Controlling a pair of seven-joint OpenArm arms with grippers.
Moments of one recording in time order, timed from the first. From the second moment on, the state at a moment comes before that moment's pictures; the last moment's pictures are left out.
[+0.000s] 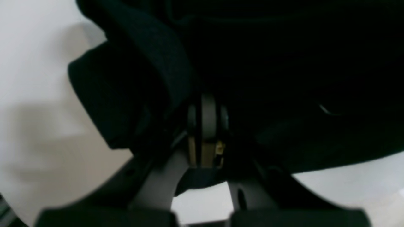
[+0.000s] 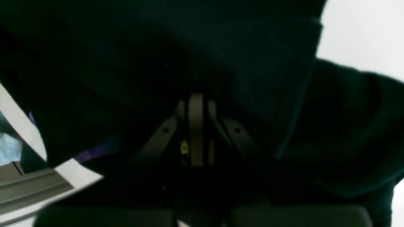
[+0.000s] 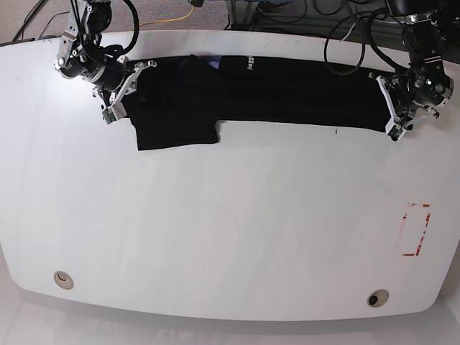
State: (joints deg) left arm 11.4 -17.9 -20.4 94.1 -8.3 -41.7 63.9; right arm -17.3 10.8 24.3 90.4 33.9 42.6 -56.8
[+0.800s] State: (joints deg) left arm -2.7 -16.7 -14.5 85.2 -10.4 -41.8 65.0; right arm -5.0 16.0 24.2 79.2 31.7 41.8 -56.2
